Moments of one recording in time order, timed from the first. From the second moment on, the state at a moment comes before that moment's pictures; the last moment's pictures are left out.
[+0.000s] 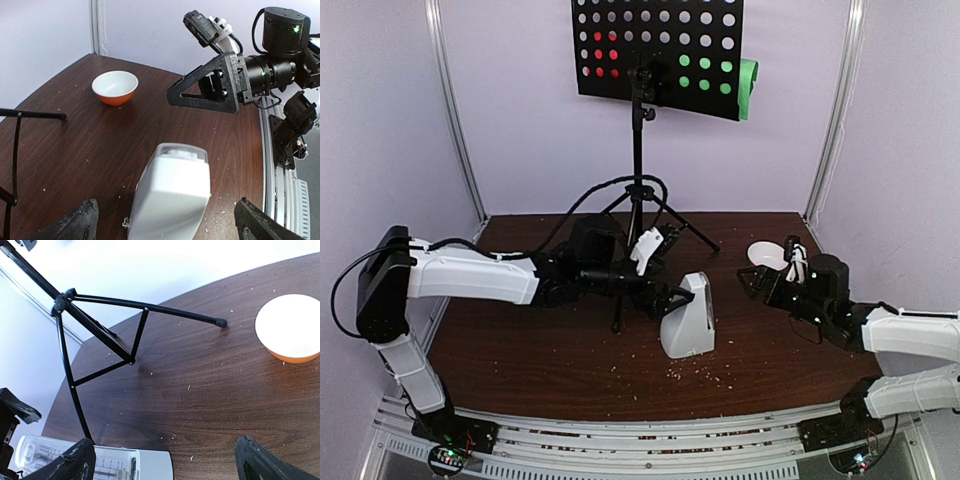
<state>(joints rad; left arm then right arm) -0.97 1.73 1.16 0.21 0.29 -0.03 0.52 1.07 0.39 0.34 0.03 0.65</state>
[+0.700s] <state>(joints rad) -0.95 1.90 1.29 0.21 0.47 0.03 0.52 0.93 0.34 0.35 0.03 0.58</state>
